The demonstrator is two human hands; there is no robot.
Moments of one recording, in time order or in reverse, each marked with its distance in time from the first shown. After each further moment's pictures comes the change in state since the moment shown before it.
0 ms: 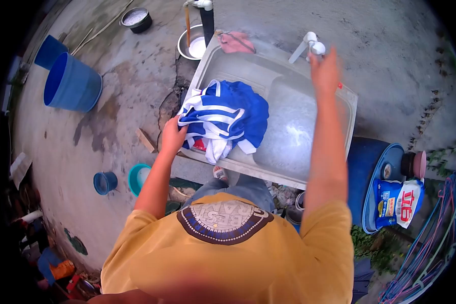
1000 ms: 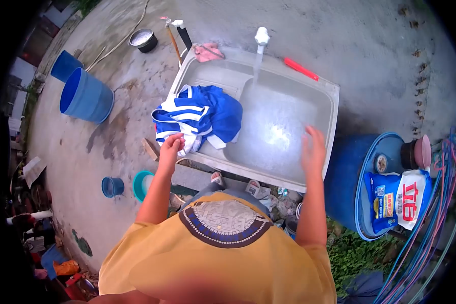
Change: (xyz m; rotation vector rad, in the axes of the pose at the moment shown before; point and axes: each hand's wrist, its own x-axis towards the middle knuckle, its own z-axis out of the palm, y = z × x) left_hand -0.103 0.101 0.045 -0.869 -0.017 -0.309; right_hand -0.221 0.159 -0.157 0.361 -0.158 -0.020
